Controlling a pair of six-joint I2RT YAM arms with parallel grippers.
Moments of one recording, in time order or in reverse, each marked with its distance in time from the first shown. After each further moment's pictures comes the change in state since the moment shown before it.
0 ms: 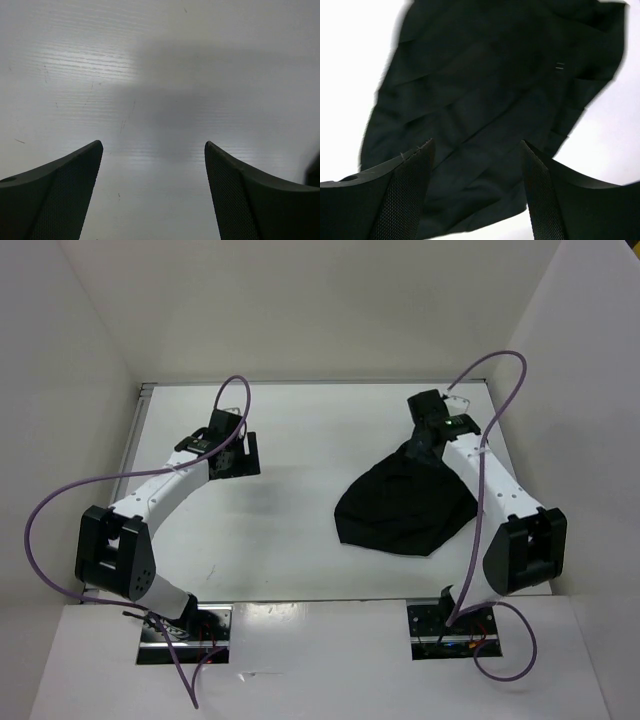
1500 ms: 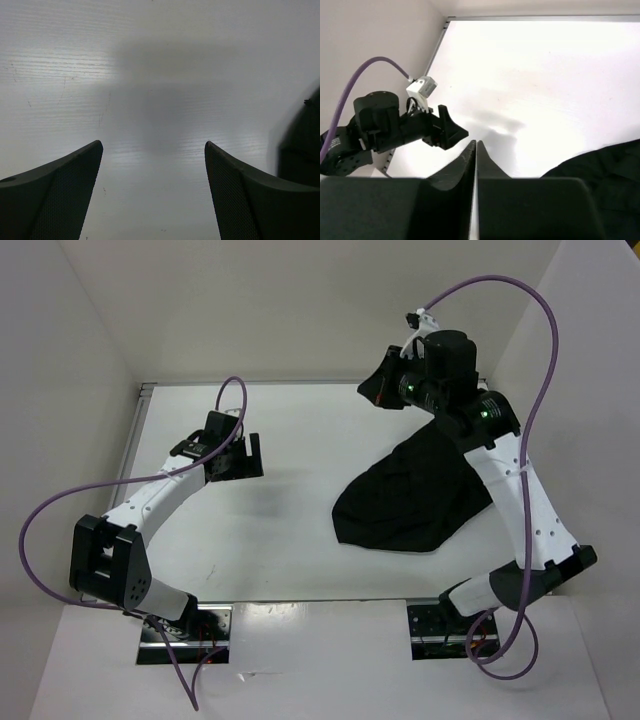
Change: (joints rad) left arm 0.000 -0.052 -0.027 0.013 0.119 0.006; right arm 0.146 -0.057 0.510 0.154 -0.646 -0.127
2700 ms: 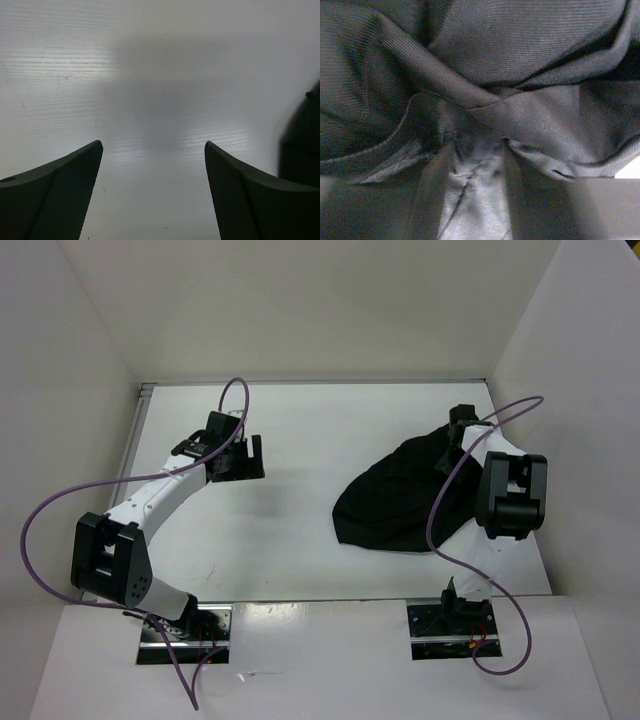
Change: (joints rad) left arm 0.000 0.012 0.000 -0.001 0.028 0.023; right arm -0.563 0.443 -0.571 0.055 0.361 0.140
